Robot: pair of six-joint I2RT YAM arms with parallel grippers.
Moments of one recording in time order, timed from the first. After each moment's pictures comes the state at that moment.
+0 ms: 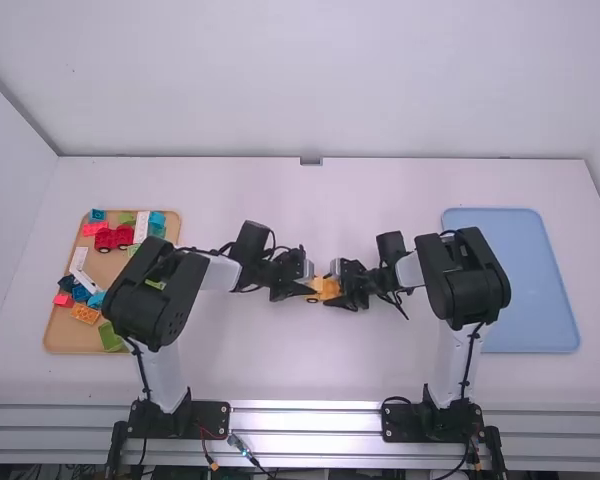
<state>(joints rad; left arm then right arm) -0.34 1.93 0.80 0.16 0.91 0.91 0.21 2.09 0.79 0.06 -1.05 -1.19</state>
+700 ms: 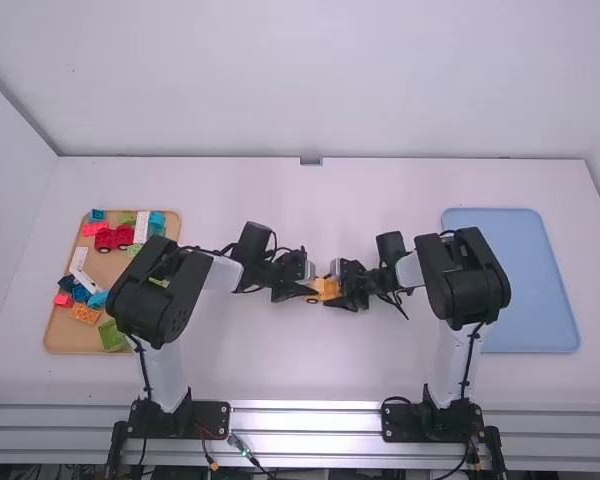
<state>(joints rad) -0.35 1.95 0.80 0.19 0.92 0.91 0.21 2.09 0.79 0.05 -1.05 -1.20</state>
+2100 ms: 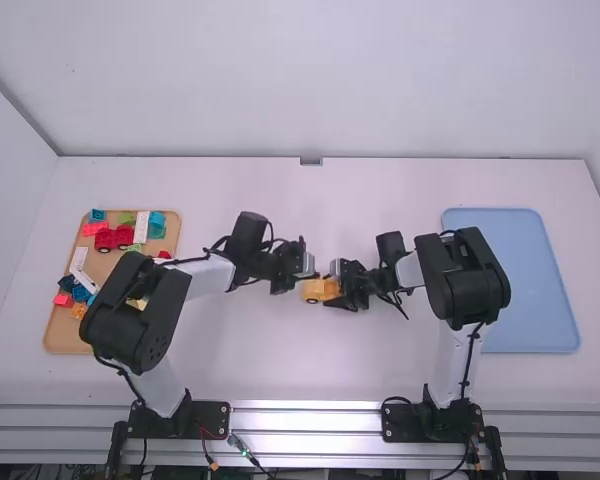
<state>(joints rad) -0.35 1.78 0.80 0.12 0.93 0.91 0.21 2.09 0.79 0.05 -1.05 -1.20</state>
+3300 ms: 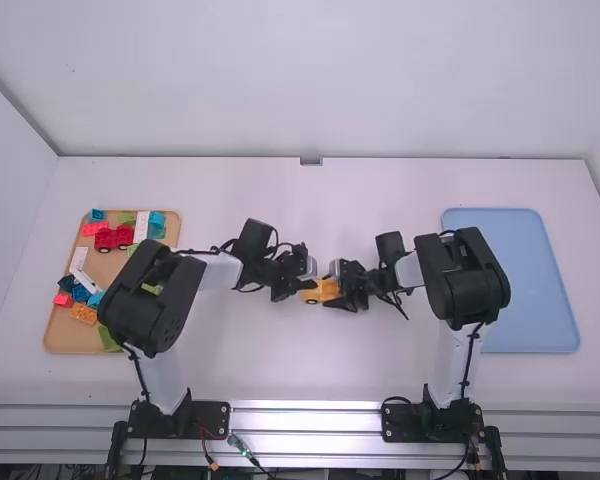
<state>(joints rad) -0.35 1.89 0.83 0.03 0.87 0.86 0.21 2.09 0.79 0.05 -1.06 -1.20</state>
